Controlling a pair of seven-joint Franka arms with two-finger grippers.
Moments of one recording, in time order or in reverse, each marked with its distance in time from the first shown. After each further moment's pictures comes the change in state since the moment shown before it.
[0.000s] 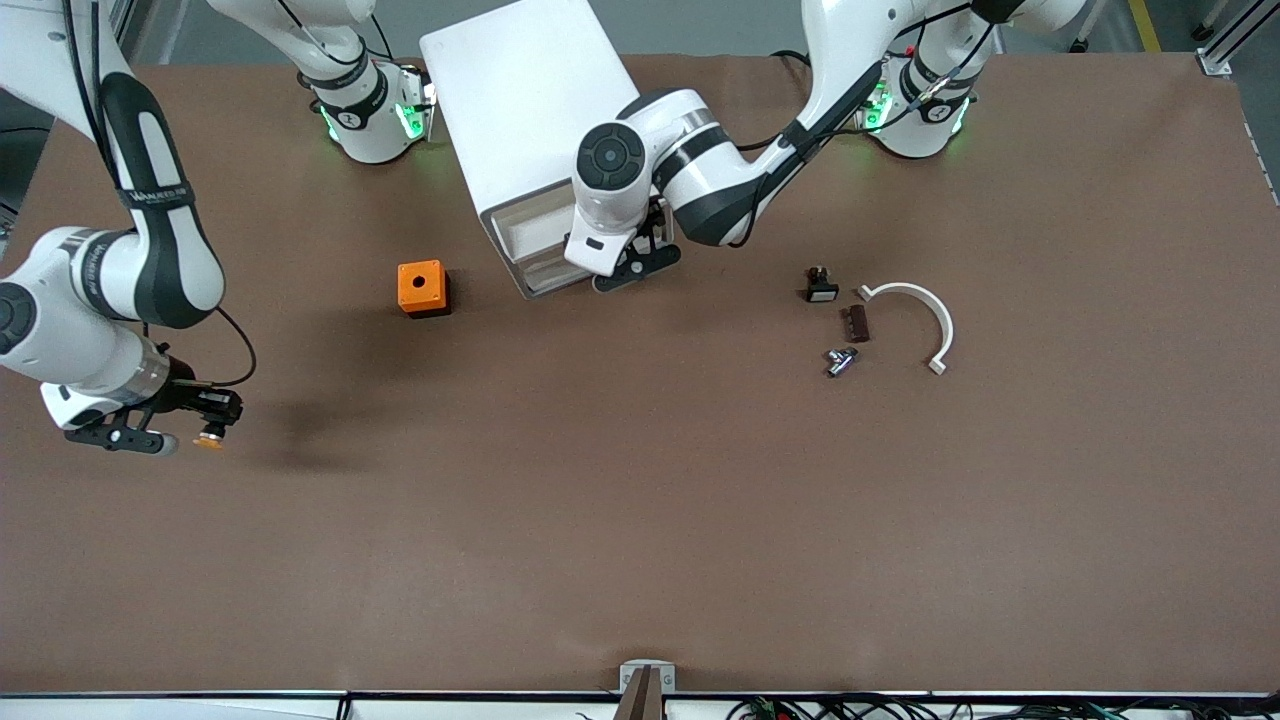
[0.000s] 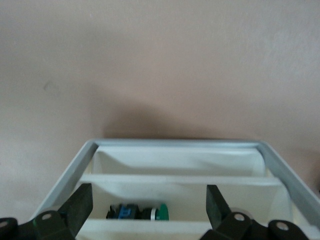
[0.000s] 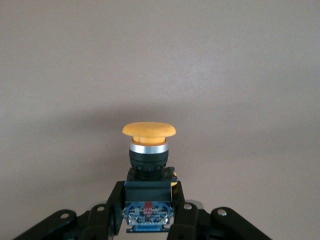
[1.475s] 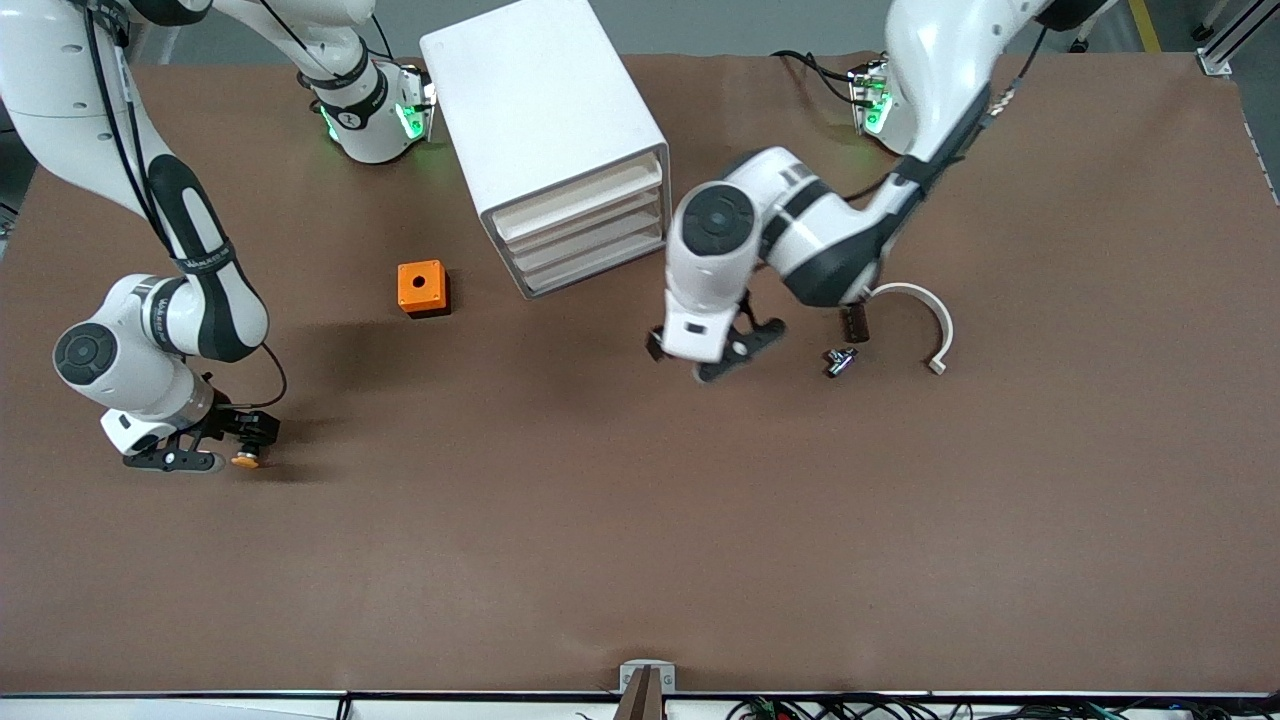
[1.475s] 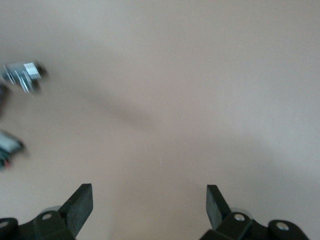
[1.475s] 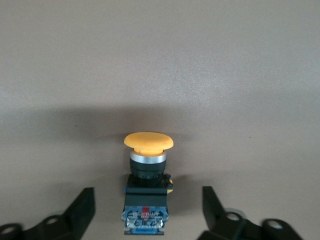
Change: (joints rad) left arm 0.303 -0.039 0.006 0.031 0.249 0.001 0.018; right arm -0.028 0.176 0.005 0.024 -0.029 0.200 -0.104
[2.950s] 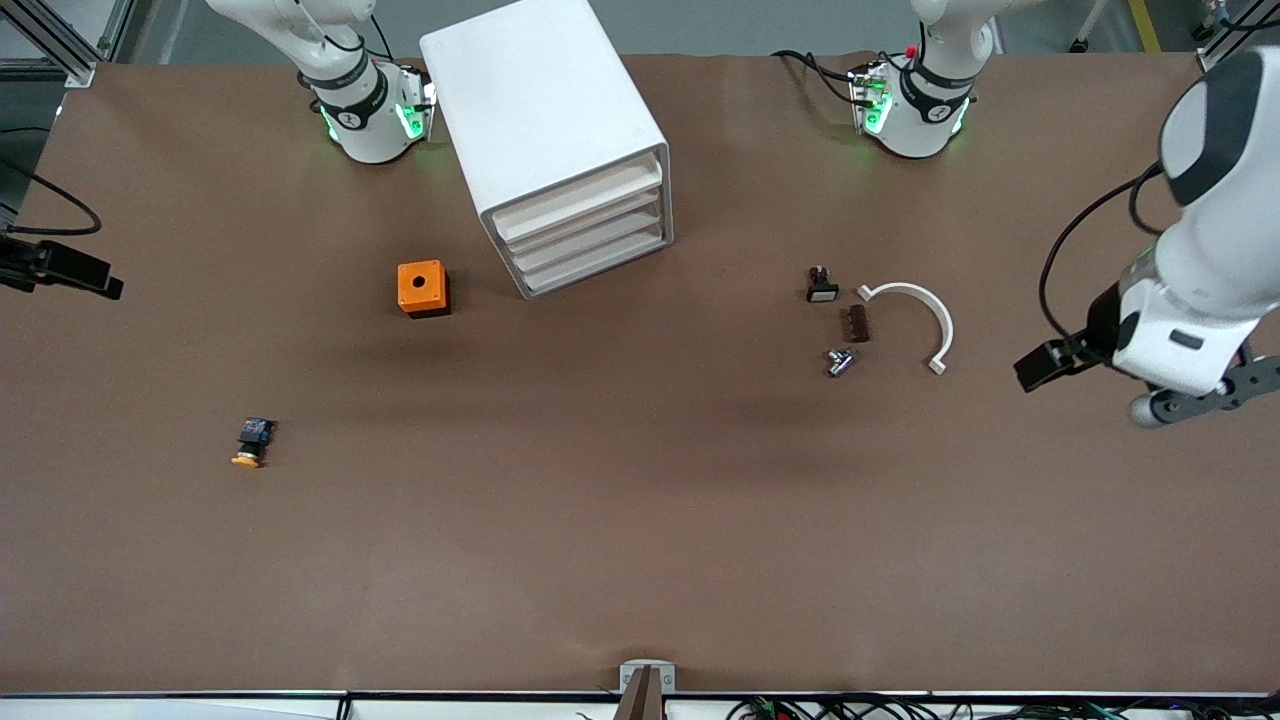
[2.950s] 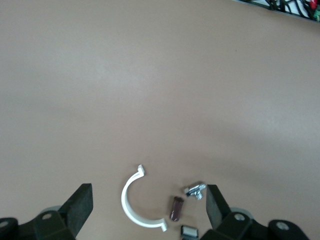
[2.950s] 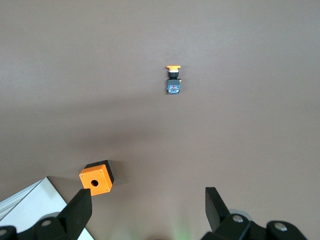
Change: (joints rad) left arm 0.526 -0.342 0.020 0.074 -0.094 -0.311 0.911; right arm 0.051 -0.419 0.013 0.528 0.052 -1.109 0.085
